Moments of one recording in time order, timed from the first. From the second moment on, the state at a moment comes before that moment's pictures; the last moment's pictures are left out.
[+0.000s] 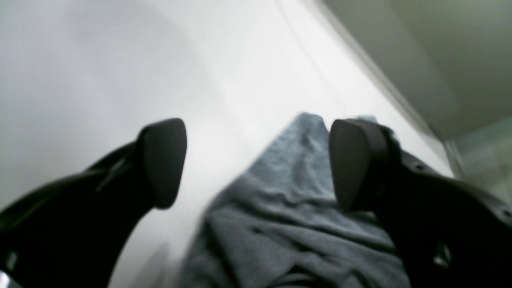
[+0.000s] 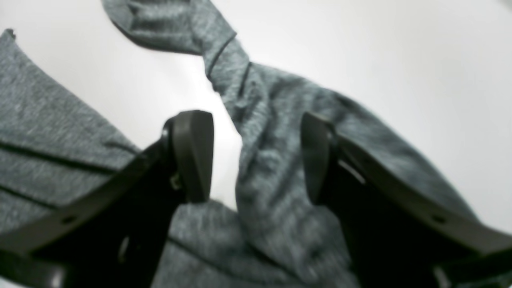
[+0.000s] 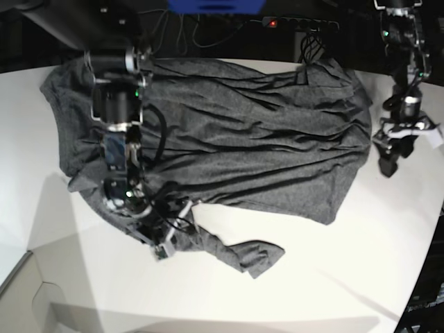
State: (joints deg) left arm 17.0 -18.7 -21.6 81.7 -58.2 -13.7 6.6; right arm 24.9 -3.8 9.2 55.7 -10.0 32.0 -20.6
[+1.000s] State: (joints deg) left arm 20.9 -18.2 -24.2 82.6 -58.7 -13.8 6.7; right arm 25.4 -4.0 9.0 47.8 -10.0 35.8 -16.9
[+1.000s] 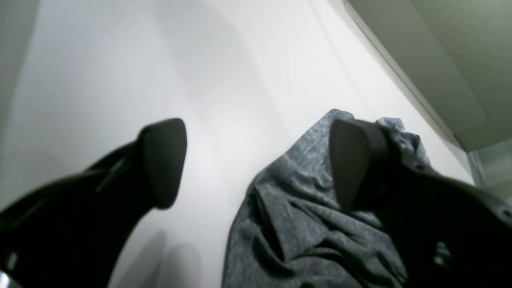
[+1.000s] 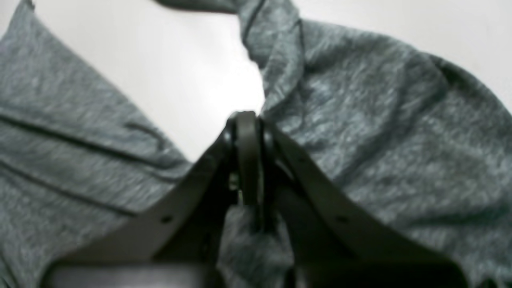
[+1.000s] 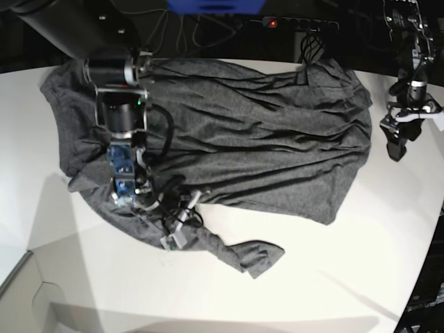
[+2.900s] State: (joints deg) left arm 17.7 -18.3 -16.6 85.5 -58.5 -13.8 6.6; right arm 24.9 -7.5 4.2 50.1 -9.9 39.1 -24.8
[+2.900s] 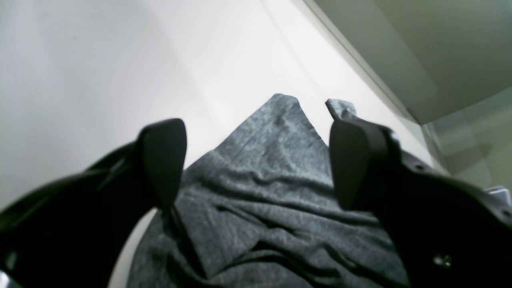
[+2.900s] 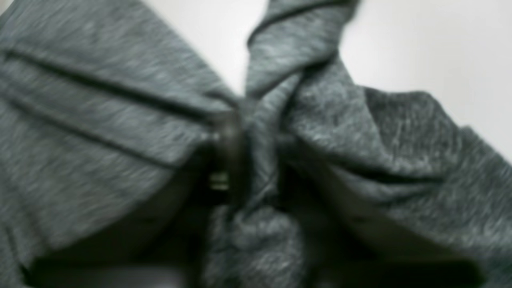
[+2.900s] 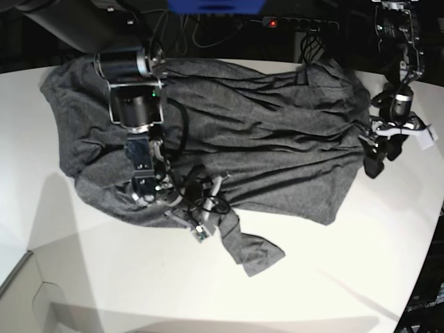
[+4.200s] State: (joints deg) left arm -20.4 -11.0 30.6 60.3 -52.9 -2.8 7.4; right arm -7.2 3.0 -14.9 90.0 -10.2 39.9 -24.6
